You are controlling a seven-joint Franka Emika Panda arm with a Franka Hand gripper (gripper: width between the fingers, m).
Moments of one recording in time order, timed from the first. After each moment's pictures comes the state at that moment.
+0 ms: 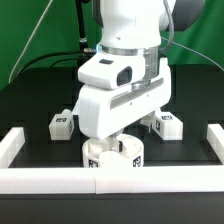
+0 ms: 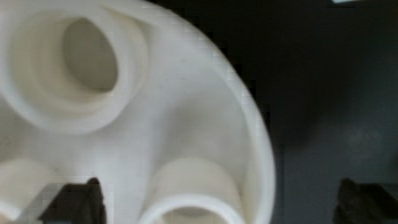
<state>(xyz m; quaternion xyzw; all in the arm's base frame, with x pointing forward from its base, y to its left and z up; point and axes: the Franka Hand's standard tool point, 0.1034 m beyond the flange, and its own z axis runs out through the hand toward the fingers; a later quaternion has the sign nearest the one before) 0.574 -0.007 0.017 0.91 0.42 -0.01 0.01</state>
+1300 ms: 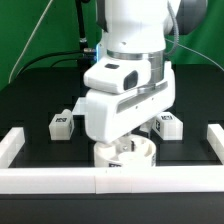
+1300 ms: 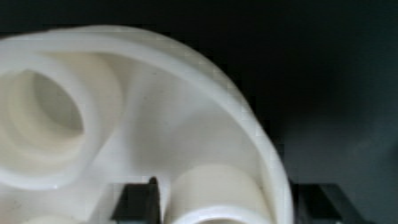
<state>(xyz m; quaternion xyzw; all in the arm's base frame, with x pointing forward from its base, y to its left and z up) 0.575 0.013 0.017 0.90 0.43 0.00 0.00</state>
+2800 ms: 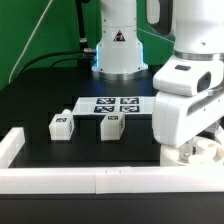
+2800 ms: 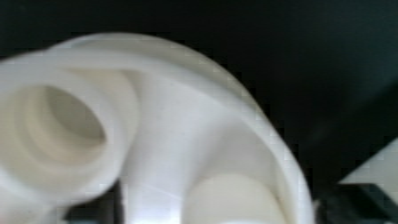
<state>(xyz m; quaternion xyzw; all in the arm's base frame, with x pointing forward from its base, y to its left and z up) 0.594 0.103 0.016 0.92 0.40 0.00 -0.01</state>
